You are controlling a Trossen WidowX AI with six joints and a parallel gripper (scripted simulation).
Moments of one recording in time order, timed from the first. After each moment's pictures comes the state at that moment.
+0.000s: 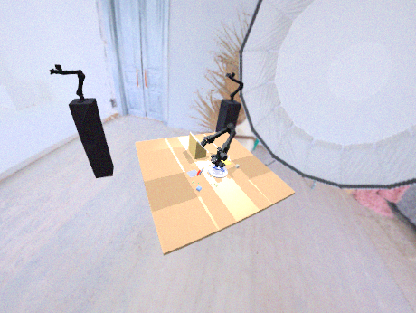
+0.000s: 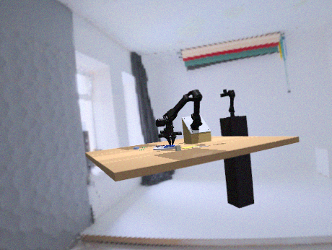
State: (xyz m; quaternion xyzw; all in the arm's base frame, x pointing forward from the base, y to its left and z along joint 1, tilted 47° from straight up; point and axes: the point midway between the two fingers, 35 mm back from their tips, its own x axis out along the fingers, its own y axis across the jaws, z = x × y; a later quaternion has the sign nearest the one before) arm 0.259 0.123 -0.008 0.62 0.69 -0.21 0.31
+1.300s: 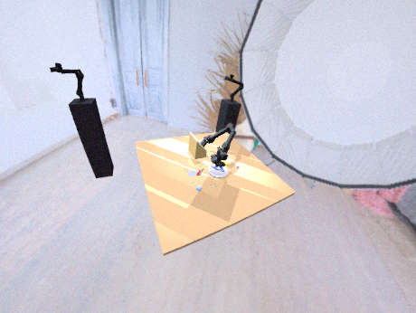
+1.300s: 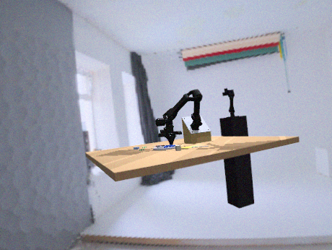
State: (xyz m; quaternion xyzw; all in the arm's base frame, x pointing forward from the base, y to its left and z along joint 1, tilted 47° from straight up) arm 0.259 0.119 -0.005 0.62 0.69 -0.21 0.30
